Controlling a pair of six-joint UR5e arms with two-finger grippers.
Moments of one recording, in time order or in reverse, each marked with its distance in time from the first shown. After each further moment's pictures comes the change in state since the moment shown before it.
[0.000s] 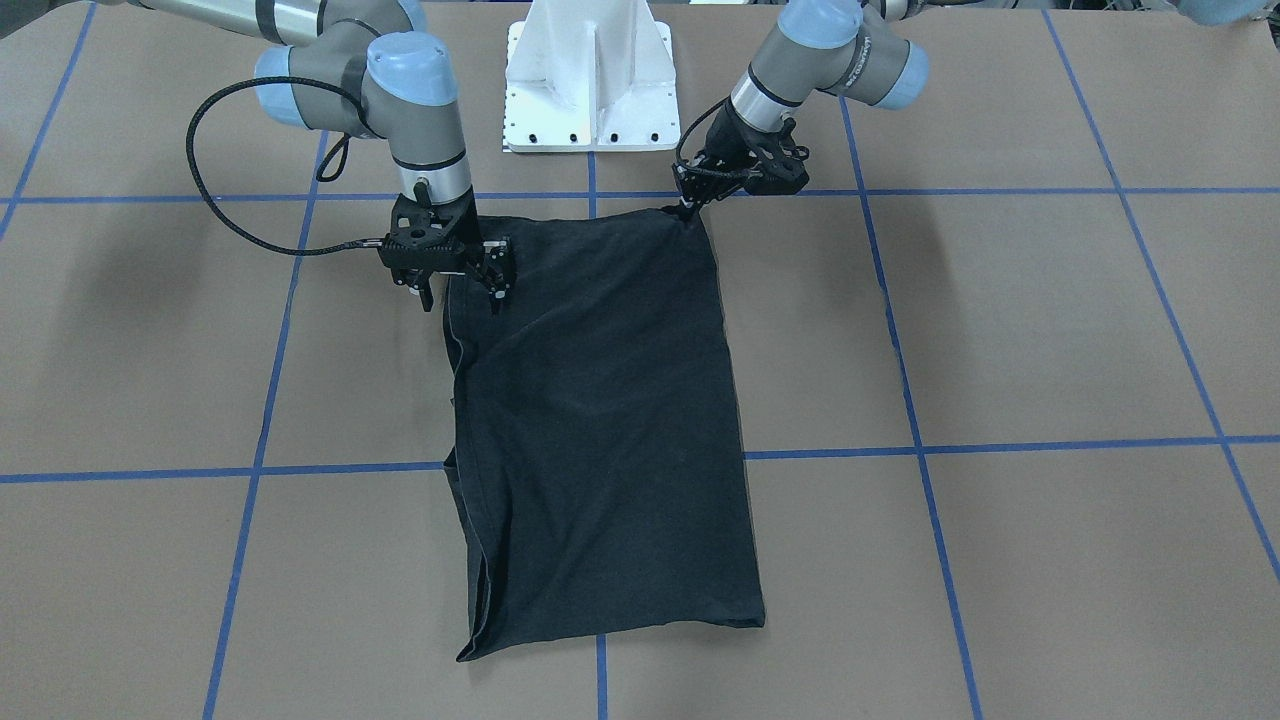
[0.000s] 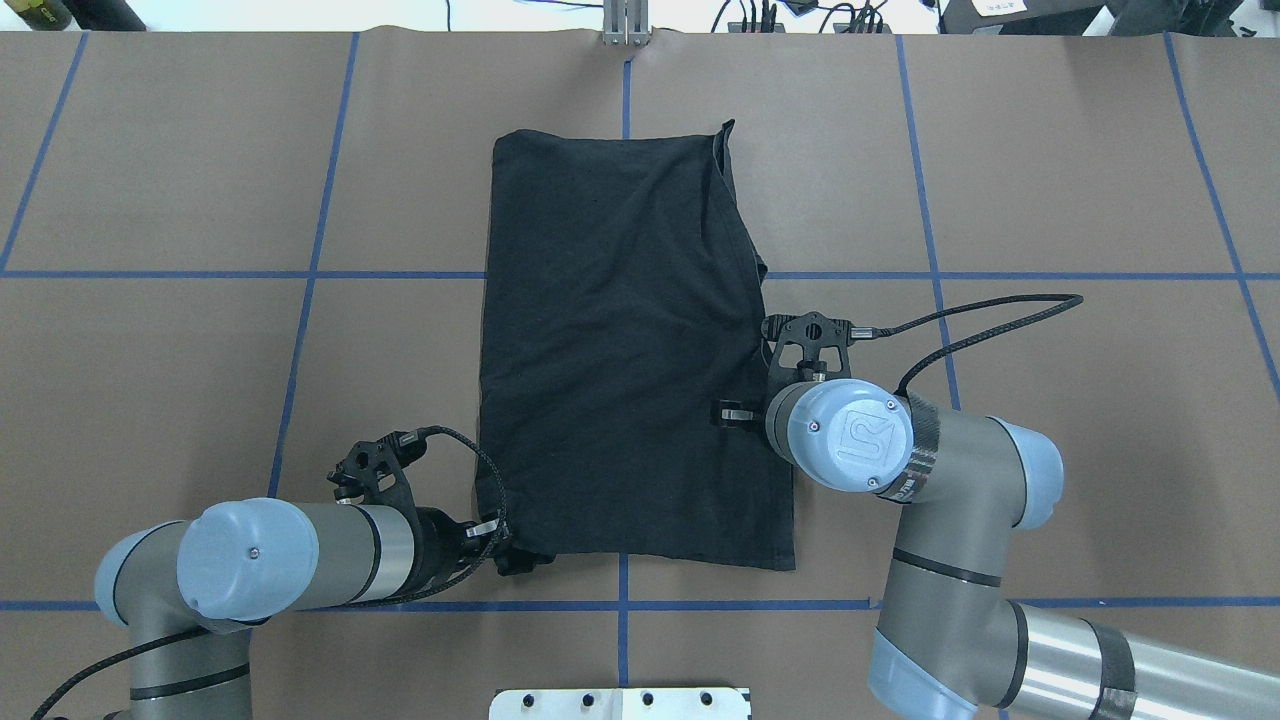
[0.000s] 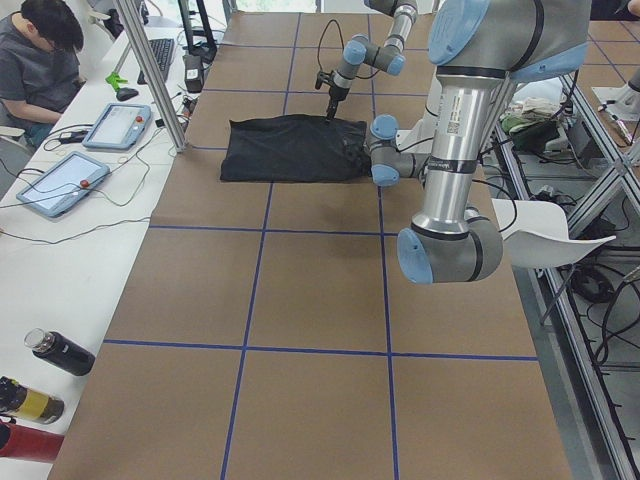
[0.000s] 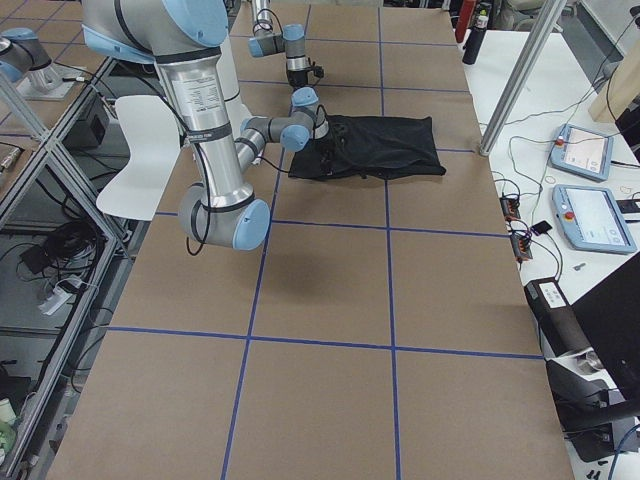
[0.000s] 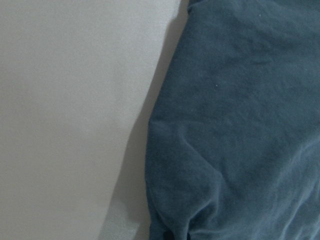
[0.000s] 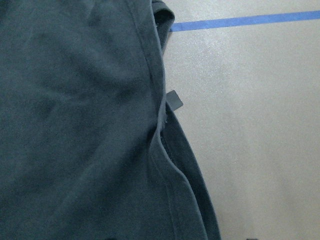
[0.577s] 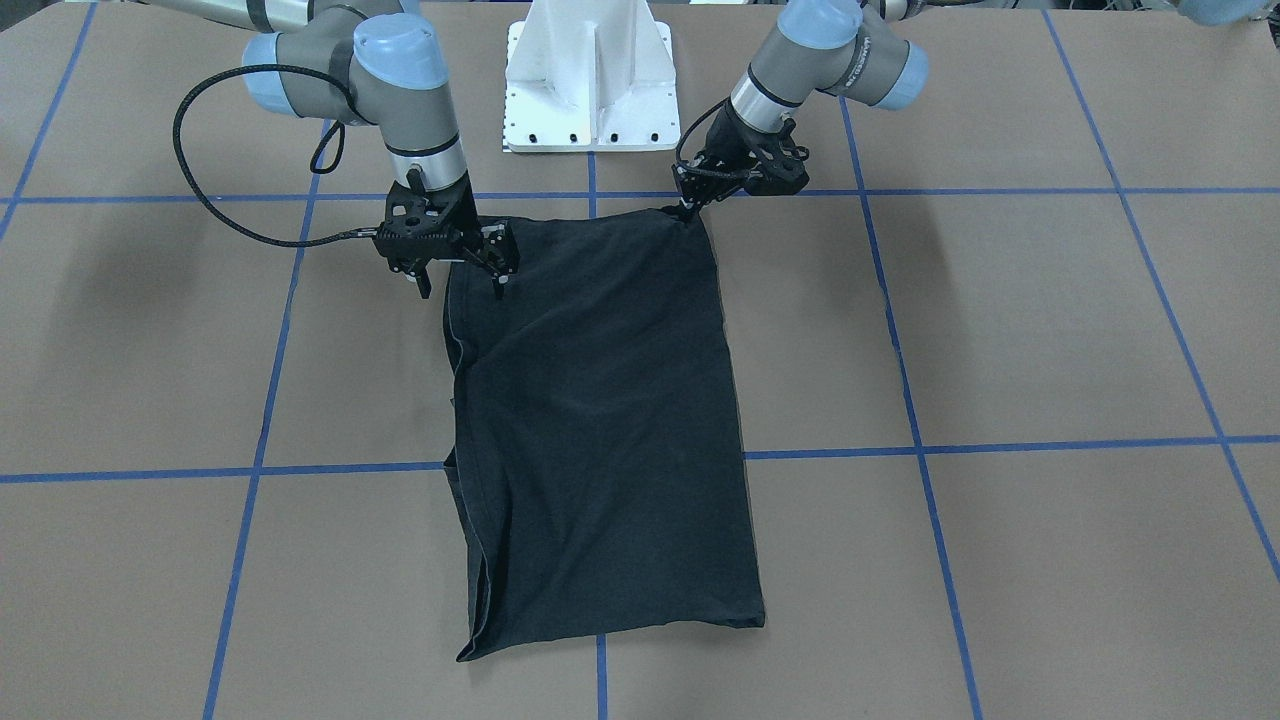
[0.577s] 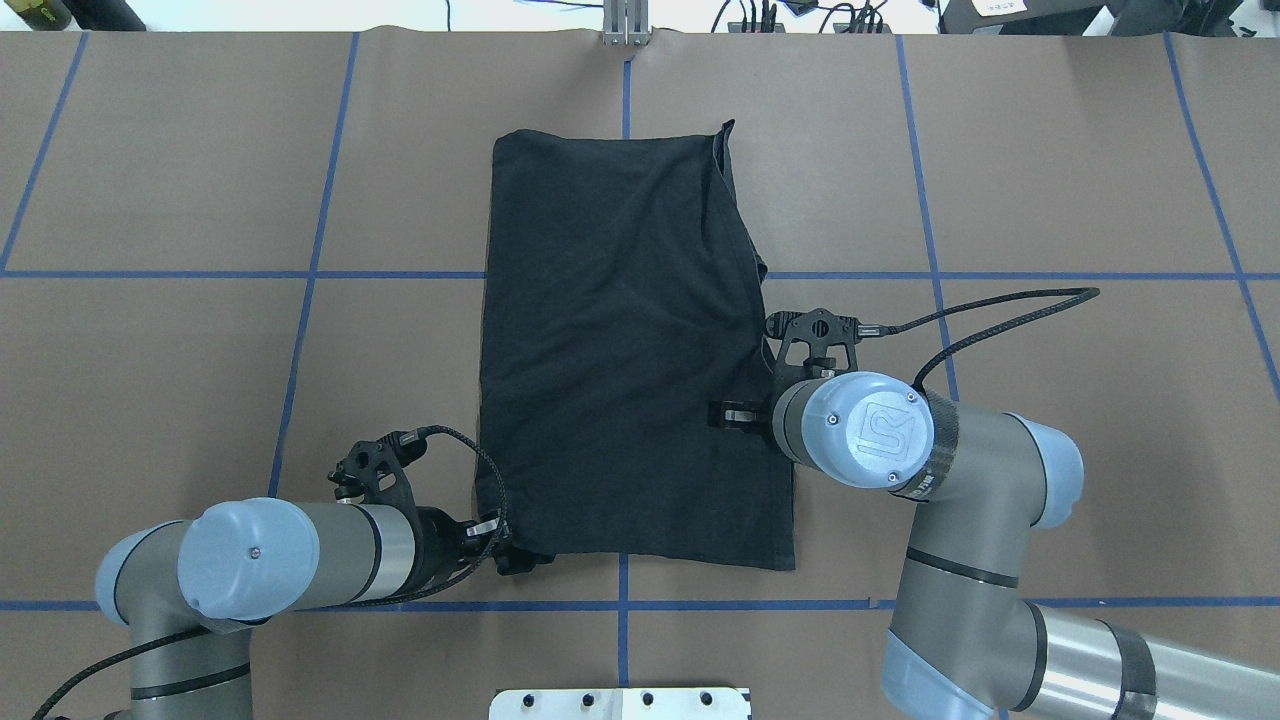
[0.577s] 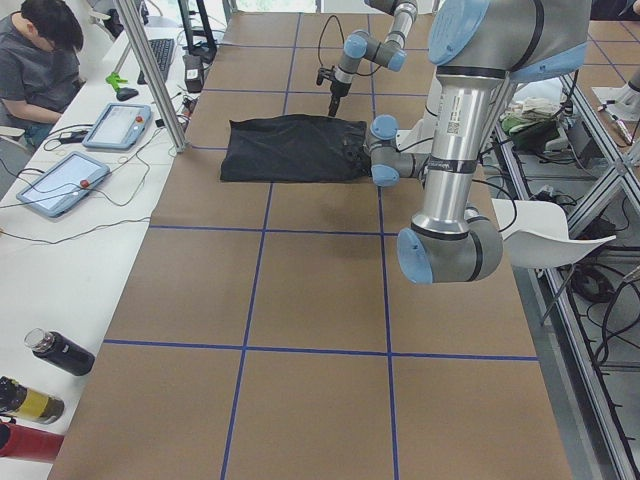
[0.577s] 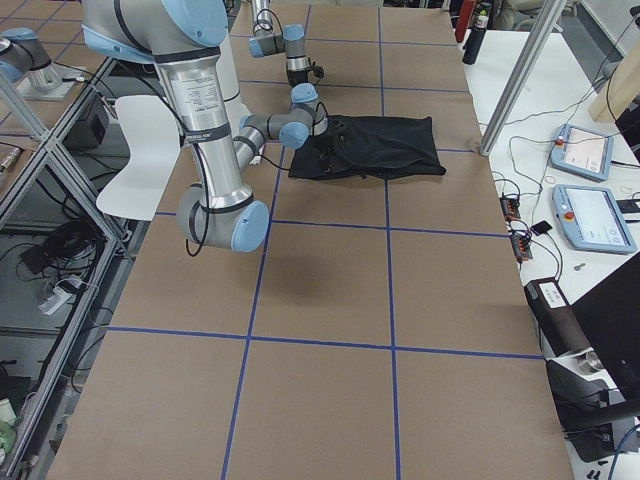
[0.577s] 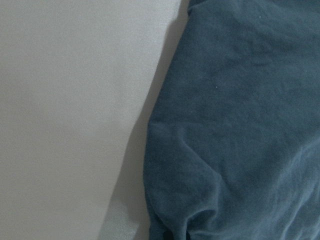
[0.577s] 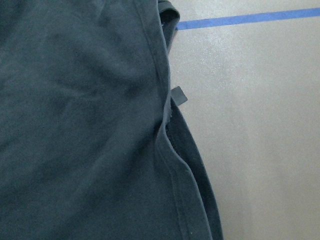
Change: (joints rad) left arm 0.000 -0.001 0.001 0.000 0.002 -0.001; right arm 0.011 -0.016 0.043 -0.001 0.042 -0.006
